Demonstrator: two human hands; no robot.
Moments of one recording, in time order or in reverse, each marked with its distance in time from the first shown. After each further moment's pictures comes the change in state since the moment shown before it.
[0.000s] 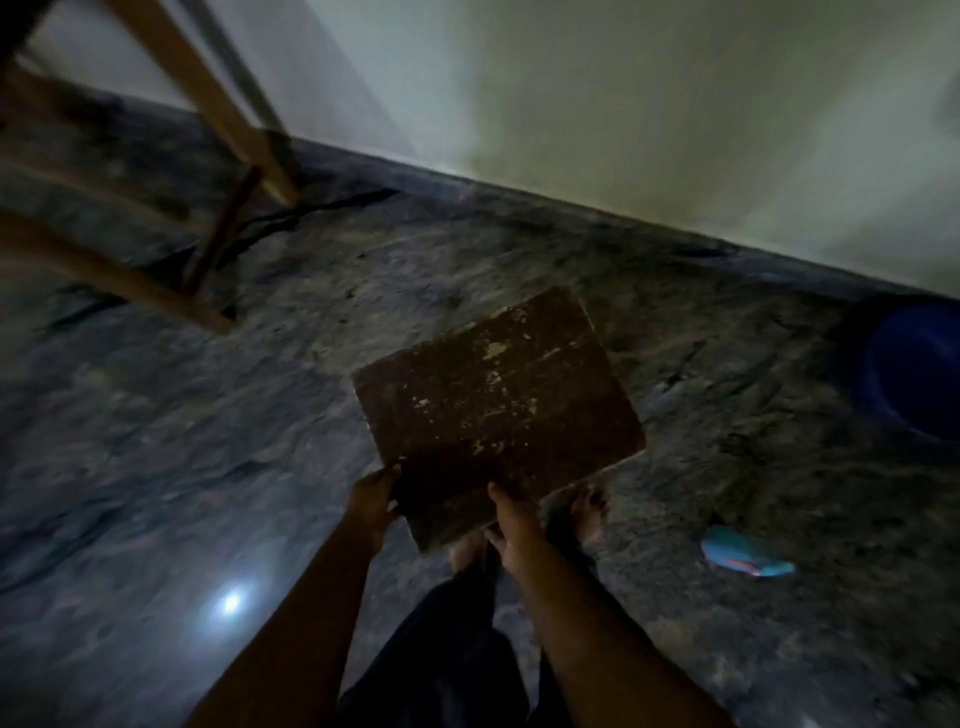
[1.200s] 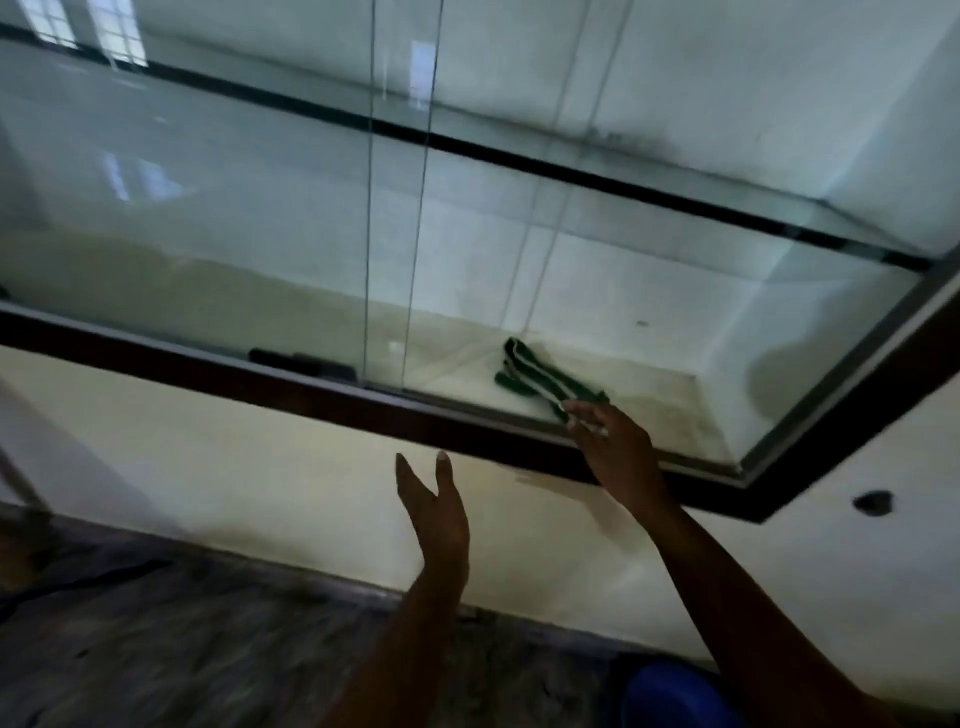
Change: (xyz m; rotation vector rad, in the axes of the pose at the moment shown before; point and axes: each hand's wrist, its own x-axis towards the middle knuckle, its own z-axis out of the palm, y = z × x) left_hand -0.281 0.302 0.529 -0.295 -0.178 0.866; right_hand -0.280 -0.589 -0.303 -0.760 0.466 -1.626
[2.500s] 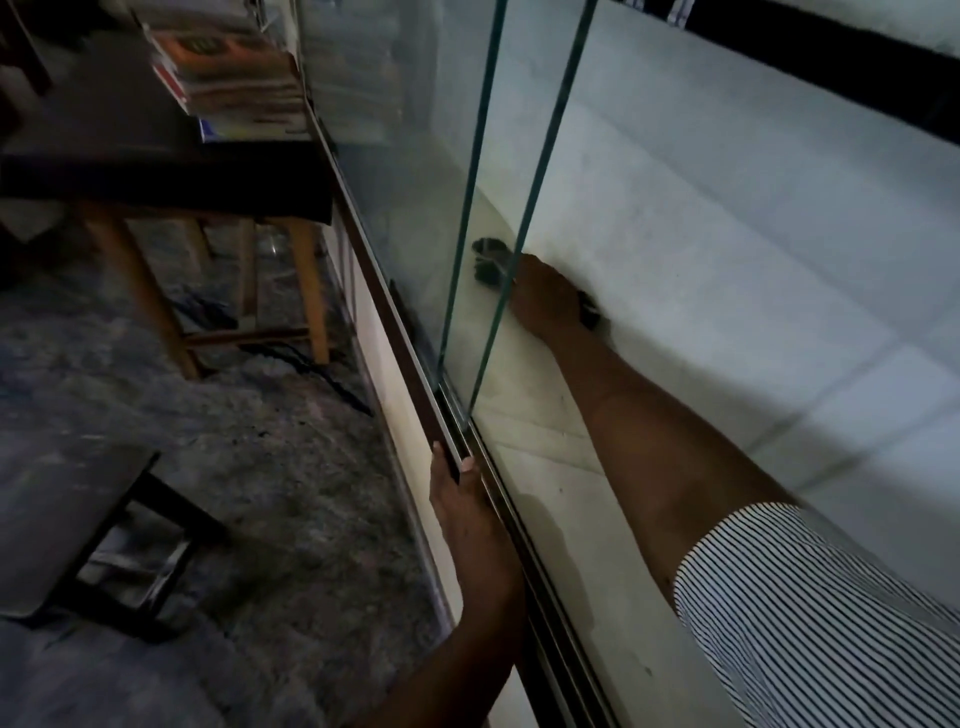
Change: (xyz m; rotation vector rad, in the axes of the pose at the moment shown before) left_hand 0.120 -0.011 0.116 -0.493 0.874 0.186; right_hand 0.284 -0.142 0.267 -0.173 -0.580 -1.037
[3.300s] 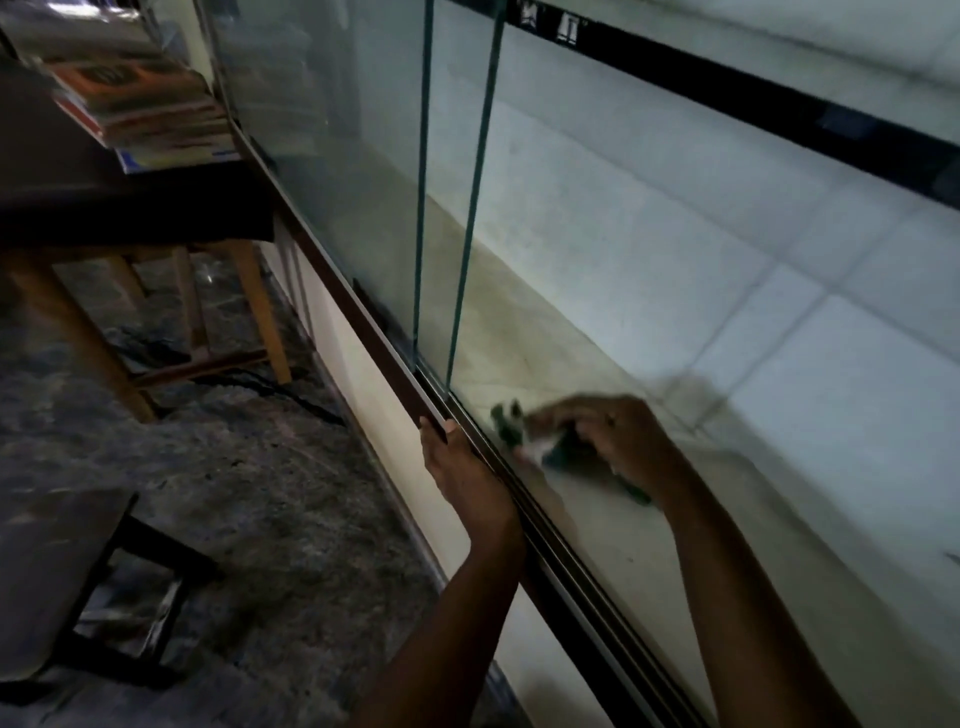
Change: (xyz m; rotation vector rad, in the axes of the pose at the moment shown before) left_hand -0.006 0.020 0.005 -0.012 0.017 0.000; right_hand -0.231 0.007 -0.057 0.606 0.004 0.104
